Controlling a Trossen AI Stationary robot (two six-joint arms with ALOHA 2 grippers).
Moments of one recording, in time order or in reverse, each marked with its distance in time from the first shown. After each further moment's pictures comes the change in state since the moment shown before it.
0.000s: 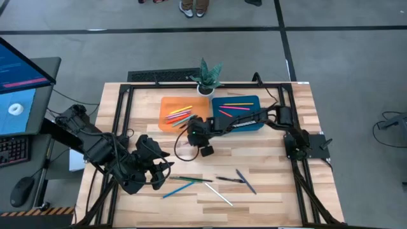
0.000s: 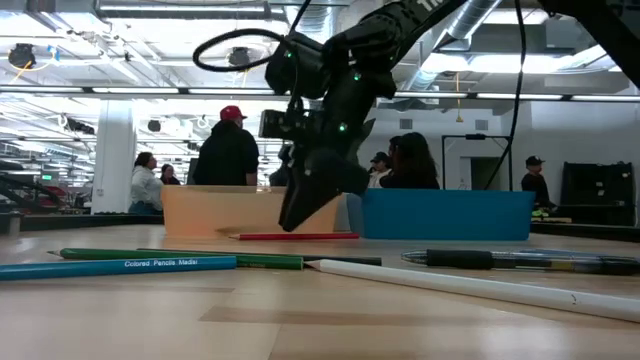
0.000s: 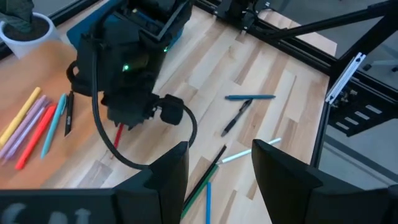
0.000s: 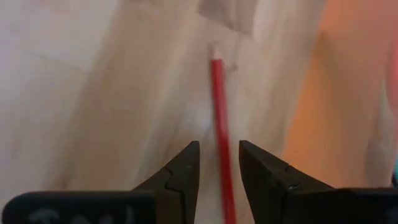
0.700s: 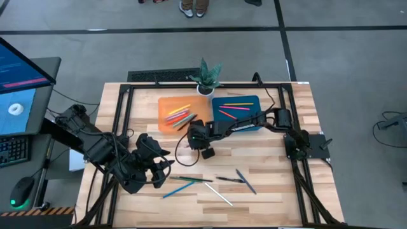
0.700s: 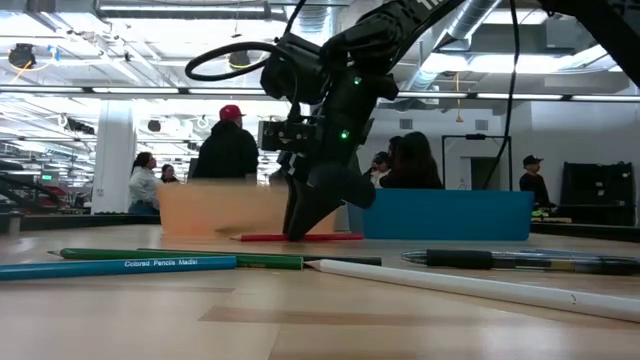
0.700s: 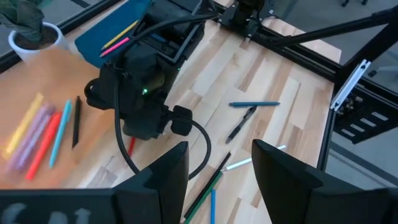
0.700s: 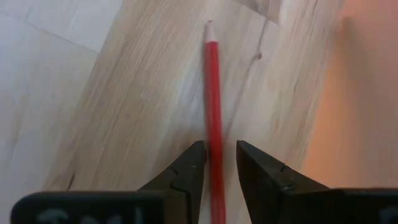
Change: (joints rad) left arm 0.000 0.000 0.000 0.000 -0.028 0.006; right arm 0.049 0.034 0.002 -0.031 0.055 -0.005
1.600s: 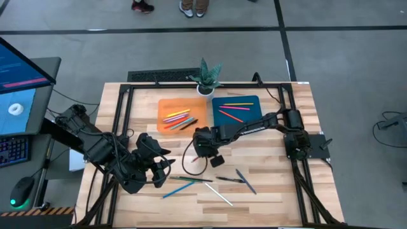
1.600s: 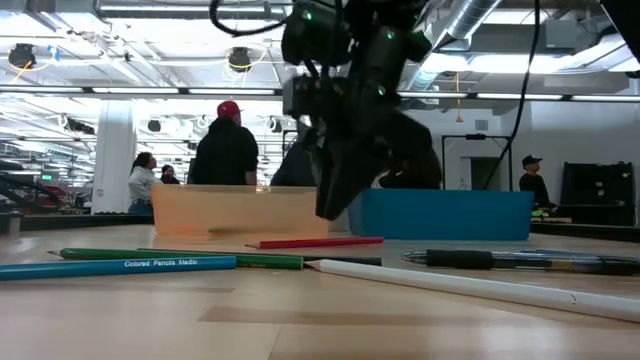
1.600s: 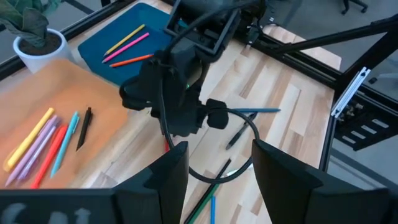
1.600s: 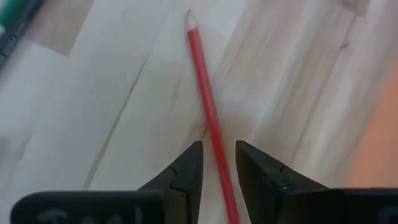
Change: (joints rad) left arm 0.000 0.000 0.000 0.011 -0.026 0.000; right arm 0.070 -0.140 -0.062 -0.149 -0.090 0.061
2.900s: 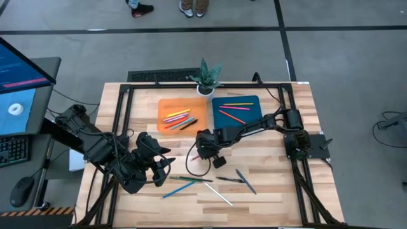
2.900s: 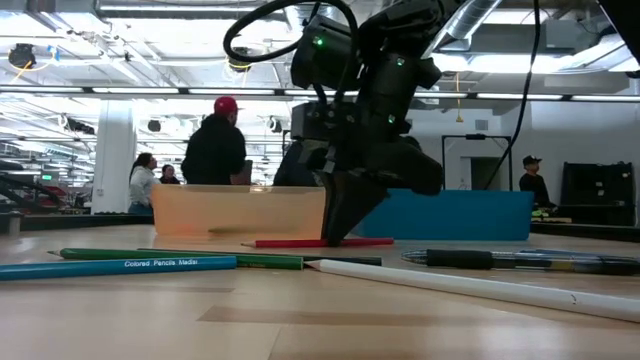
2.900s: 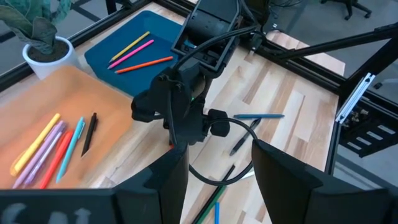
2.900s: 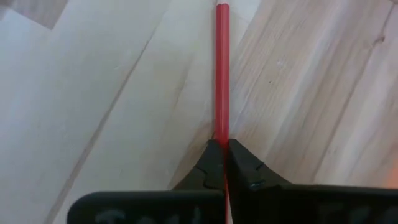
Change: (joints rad) left arm 0.000 0.000 0.000 -0.003 -0.029 0.002; right arm -0.011 0.042 -0.129 0.146 -0.004 -0.058
